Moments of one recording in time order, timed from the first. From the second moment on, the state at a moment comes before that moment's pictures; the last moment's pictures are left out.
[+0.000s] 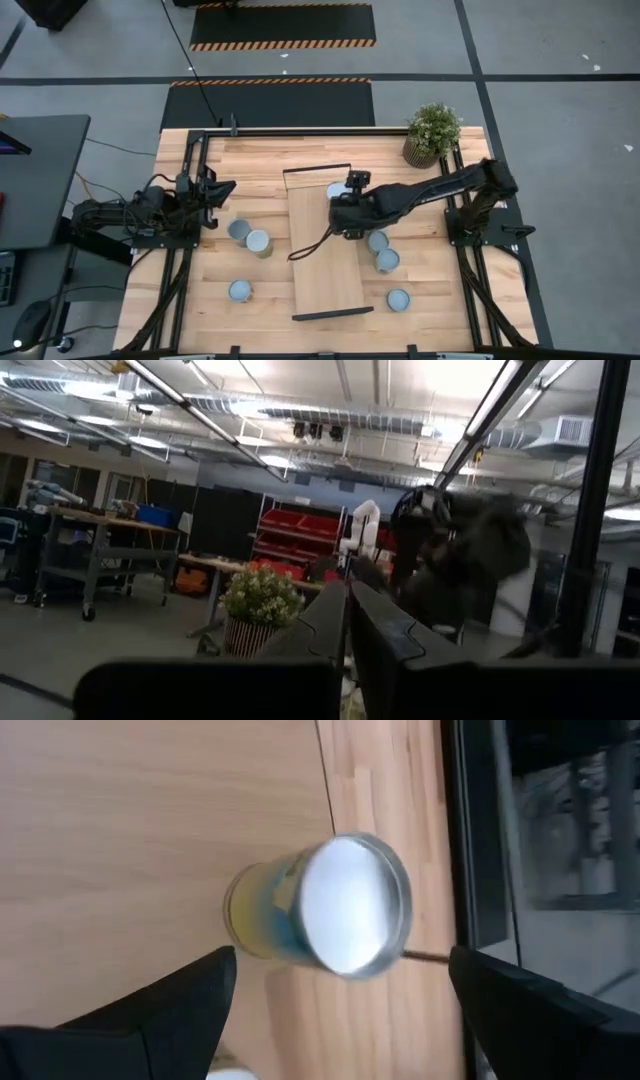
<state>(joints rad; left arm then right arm) -0.03 0.02 0.01 0.42 -0.32 -0.11 0.18 1.75 1.52 -1.03 0.64 0.11</state>
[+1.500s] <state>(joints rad) -0.03 0.03 0.01 0.37 -0.32 -0.12 0.04 1.62 1.17 -1.05 0.19 0.72</state>
